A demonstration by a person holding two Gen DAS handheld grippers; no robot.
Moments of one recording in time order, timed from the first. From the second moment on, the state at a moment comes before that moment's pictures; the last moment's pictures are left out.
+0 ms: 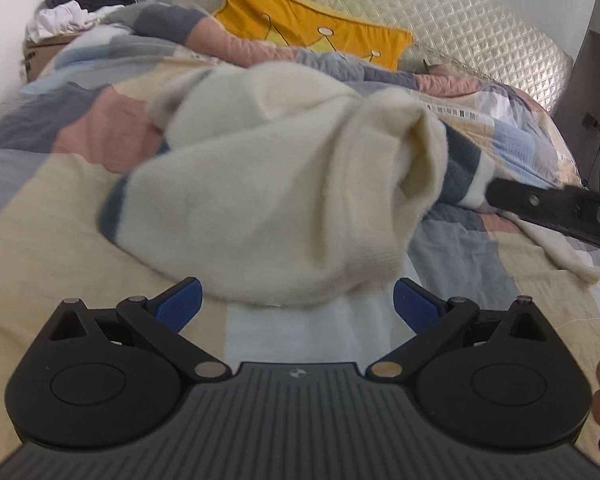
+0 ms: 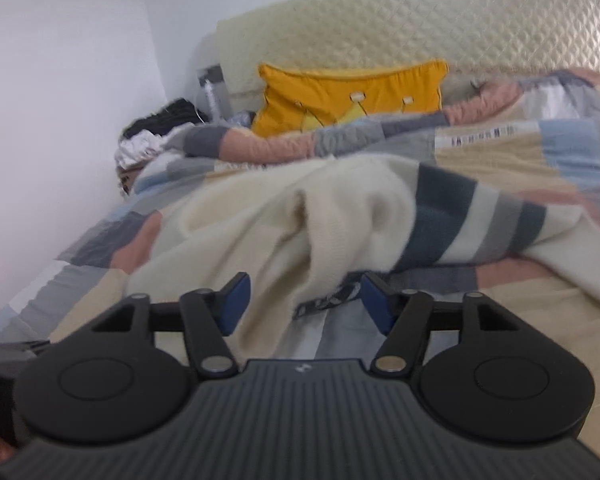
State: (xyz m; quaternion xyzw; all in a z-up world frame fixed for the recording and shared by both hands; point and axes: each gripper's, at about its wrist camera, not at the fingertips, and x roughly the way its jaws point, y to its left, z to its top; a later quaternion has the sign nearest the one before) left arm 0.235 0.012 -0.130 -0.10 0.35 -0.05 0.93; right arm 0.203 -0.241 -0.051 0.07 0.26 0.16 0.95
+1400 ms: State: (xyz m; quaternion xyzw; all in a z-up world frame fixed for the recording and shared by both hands) left arm 0.112 0.072 -0.055 -0.25 0.24 -0.06 0.94; right arm 0.122 -0.239 -0.041 0.12 0.26 0.20 0.94
